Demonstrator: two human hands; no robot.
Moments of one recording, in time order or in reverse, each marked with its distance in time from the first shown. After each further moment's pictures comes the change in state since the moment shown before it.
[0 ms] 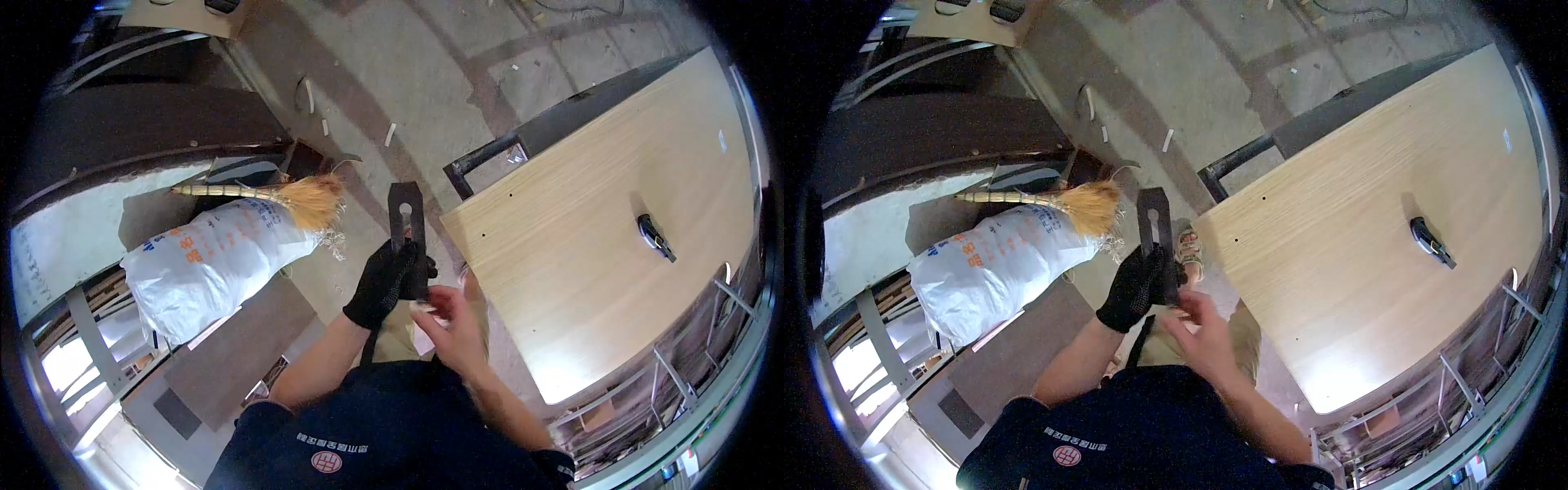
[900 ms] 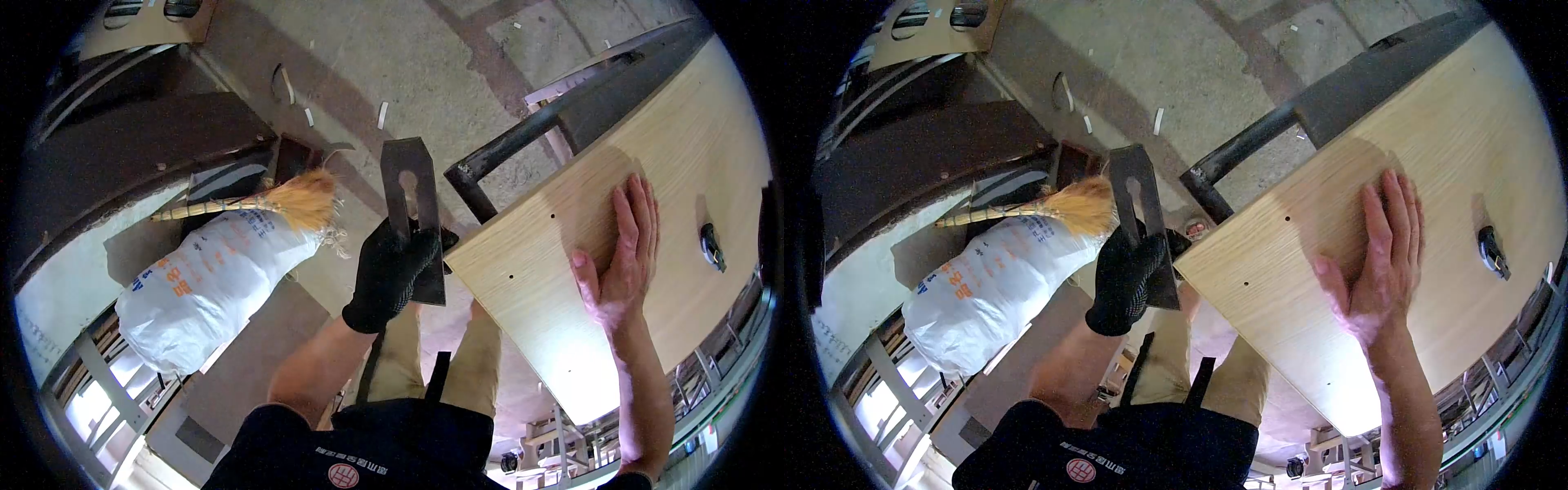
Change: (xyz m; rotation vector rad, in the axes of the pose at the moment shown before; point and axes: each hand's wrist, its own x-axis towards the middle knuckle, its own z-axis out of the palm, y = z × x) left_hand 0.094 0.007 -0.001 0.214 0.032 0.107; right_hand 0.131 -0.038 -0.177 -1.359 0.389 -0.749
